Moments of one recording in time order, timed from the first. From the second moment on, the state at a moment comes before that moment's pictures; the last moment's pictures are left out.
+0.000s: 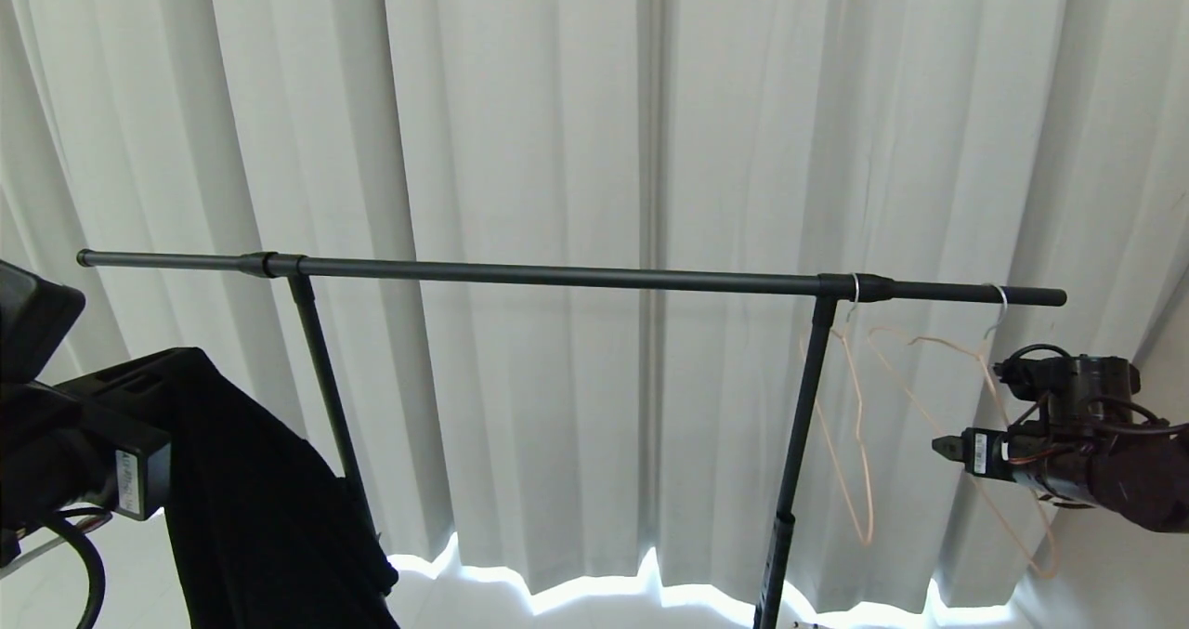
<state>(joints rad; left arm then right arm) -0.18 1.01 -0.49 -0.35 0.13 0.45 -0.03 2.00 -0.65 -0.68 -0.07 0.14</state>
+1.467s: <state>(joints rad) -0.18 1.01 -0.51 -0.35 0.13 0.45 -0.03 1.88 -0.61 -0.72 -0.03 0.11</state>
